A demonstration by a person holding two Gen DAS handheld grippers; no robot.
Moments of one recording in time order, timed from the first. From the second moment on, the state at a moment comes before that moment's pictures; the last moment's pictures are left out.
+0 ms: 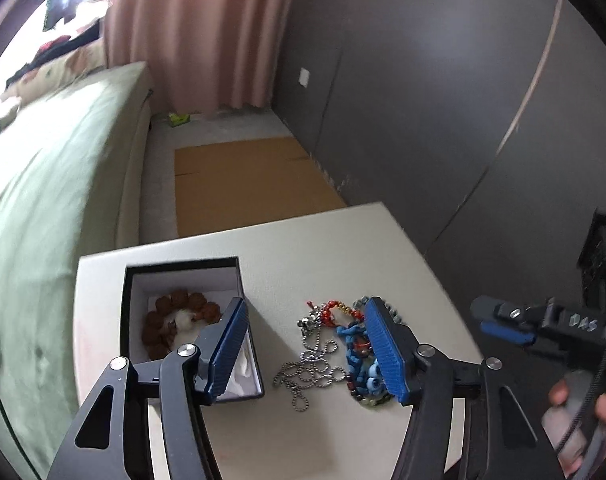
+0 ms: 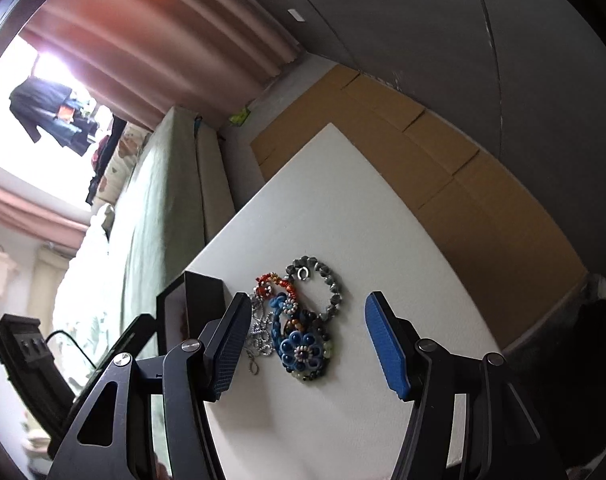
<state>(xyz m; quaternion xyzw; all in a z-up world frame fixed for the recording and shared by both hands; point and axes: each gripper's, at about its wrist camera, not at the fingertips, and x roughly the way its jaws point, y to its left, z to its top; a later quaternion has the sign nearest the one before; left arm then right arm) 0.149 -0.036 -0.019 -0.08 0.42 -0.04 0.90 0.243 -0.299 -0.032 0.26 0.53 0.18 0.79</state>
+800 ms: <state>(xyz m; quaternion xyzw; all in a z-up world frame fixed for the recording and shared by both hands) 0.233 -0.098 -0.105 0.10 0.60 -0.04 0.80 0.262 -0.367 -0.046 0.34 0.53 0.17 0.76</state>
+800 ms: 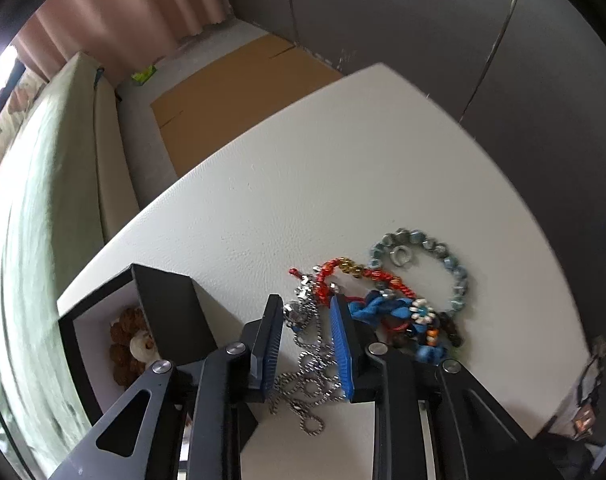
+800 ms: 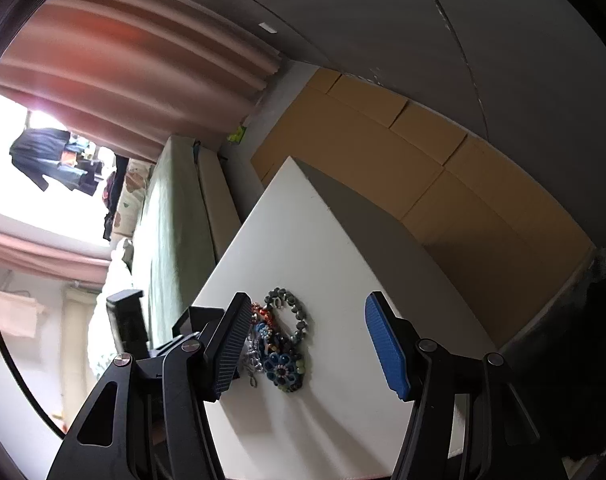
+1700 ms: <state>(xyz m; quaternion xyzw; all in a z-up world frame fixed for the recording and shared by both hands) 0.209 -0.070 -0.061 0.04 0.55 -0.01 0.83 0.270 -0.317 -0.059 0.30 0.56 0.20 0.75</state>
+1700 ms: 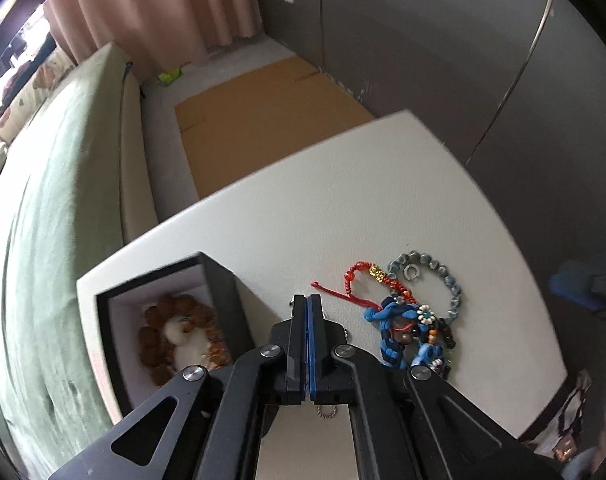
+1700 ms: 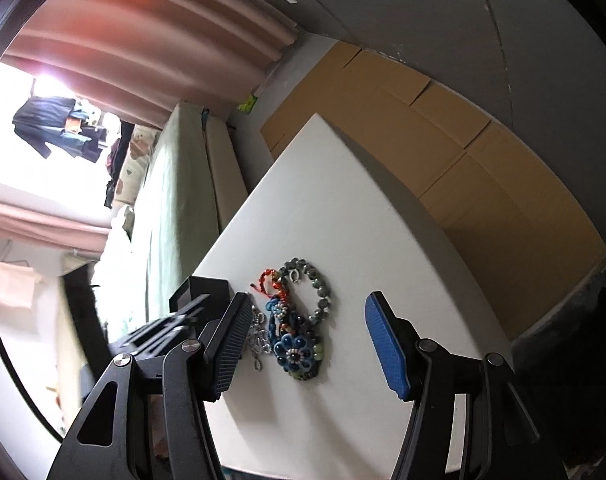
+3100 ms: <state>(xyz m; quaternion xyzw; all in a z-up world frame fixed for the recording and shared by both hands) 0.225 -0.089 -0.121 0.05 0.63 0.04 0.77 0.271 -0.304 -0.065 0.28 0.57 0.21 0.75</state>
